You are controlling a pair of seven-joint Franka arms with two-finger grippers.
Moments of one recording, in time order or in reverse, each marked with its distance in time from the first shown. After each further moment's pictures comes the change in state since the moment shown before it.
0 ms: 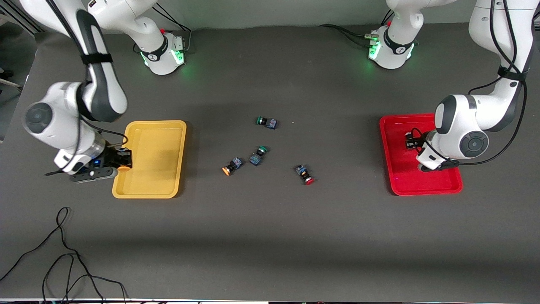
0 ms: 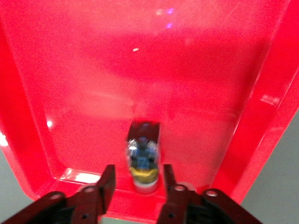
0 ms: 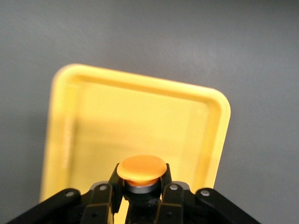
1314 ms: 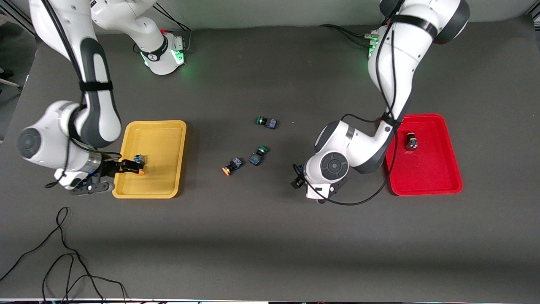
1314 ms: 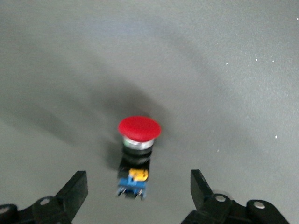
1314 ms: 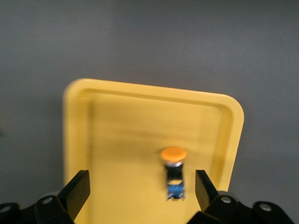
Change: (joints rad) left arm -0.527 0.509 -0.090 0.789 -0.195 0.019 -1.011; right arm 0.034 0.164 -0.101 0.321 0.247 -0.366 -0.070
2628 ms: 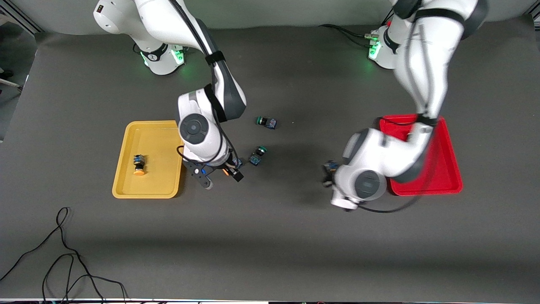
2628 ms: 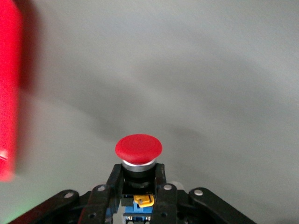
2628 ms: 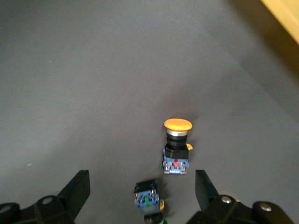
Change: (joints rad) left arm 0.196 -0.117 0.029 0.030 0.105 -0.389 0.421; right arm 0.395 0.296 0.135 0.246 0.107 0.081 1.439
